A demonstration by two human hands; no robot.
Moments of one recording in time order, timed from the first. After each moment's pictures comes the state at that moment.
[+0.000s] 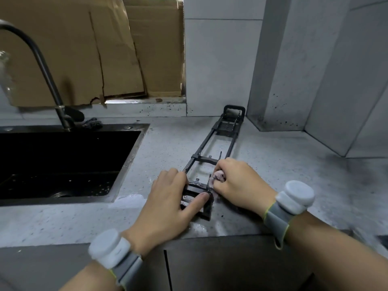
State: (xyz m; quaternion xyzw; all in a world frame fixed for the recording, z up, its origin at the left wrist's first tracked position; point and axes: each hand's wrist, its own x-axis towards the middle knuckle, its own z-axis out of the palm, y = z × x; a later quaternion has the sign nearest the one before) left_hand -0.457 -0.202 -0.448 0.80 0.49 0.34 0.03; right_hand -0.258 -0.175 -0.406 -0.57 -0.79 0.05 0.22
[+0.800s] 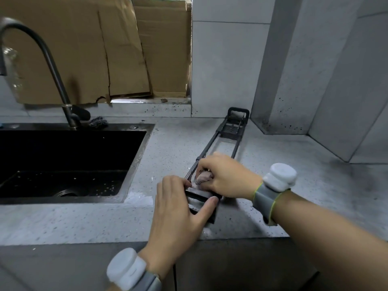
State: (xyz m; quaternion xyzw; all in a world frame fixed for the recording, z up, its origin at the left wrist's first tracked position) left_hand -0.447 -0.219 -0.461 0.70 0.54 0.46 0.06; right_hand -0.292 -0.153 -0.381 -0.46 -0.87 0.06 0.15
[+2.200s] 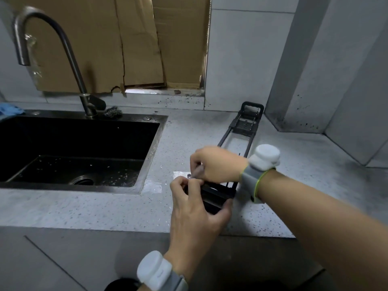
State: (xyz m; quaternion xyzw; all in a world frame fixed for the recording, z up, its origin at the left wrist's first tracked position) left_hand -0.431 -0.238 -0.458 0.63 0.58 0.51 0.09; right_hand -0.340 -0.133 -0.356 -0.44 -0.89 0.13 0.06
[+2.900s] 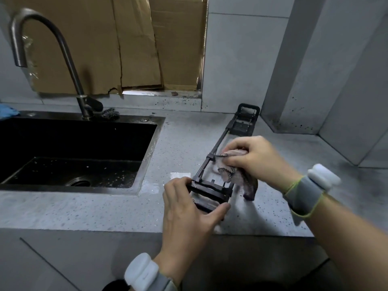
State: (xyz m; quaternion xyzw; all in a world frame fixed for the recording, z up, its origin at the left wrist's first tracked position) left_hand -0.443 -0.241 -0.457 0.64 0.59 0.48 0.10; right_hand -0.271 -0.165 -0.340 -0.51 -0.76 0.22 0.35
